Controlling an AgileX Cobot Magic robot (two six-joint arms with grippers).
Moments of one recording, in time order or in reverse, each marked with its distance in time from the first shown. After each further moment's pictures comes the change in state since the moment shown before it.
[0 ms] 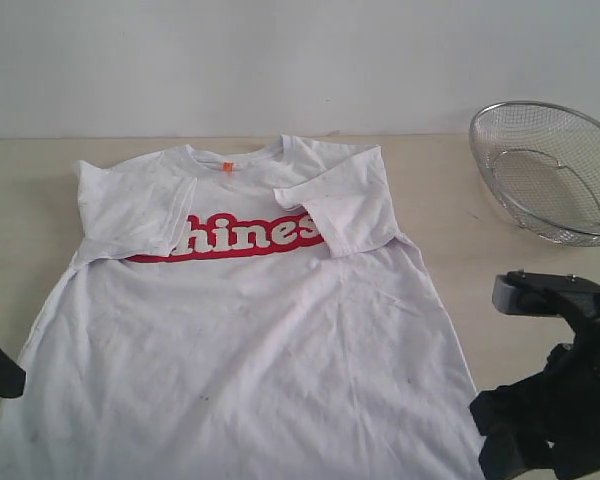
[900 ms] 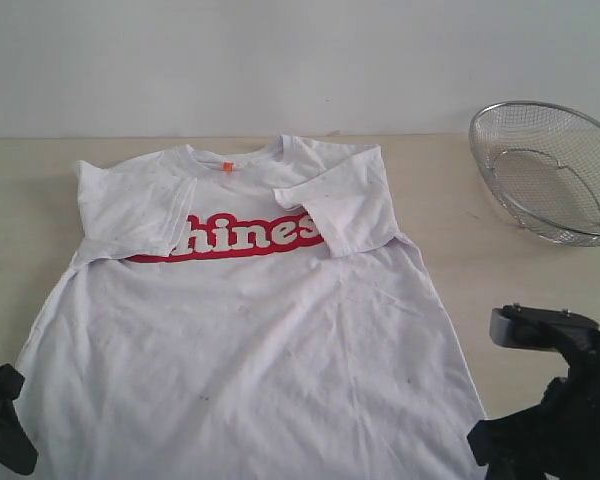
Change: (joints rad) left arm -0.008 0.330 0.018 0.046 -0.043 -0.026; right arm 0.000 0.069 0.045 0.057 -0.012 -0.027
